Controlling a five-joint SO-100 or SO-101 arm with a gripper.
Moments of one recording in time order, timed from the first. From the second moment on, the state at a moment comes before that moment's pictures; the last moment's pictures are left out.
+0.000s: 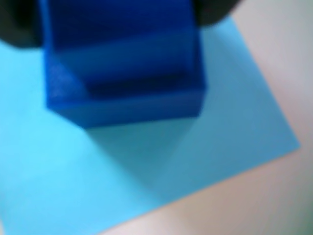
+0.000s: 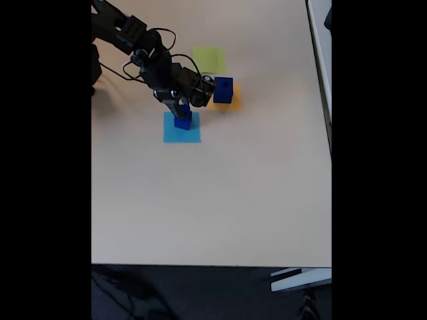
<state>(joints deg) 24.2 97.1 117.9 40.6 83.8</state>
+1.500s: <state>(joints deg) 24.2 97.1 118.3 40.1 83.1</state>
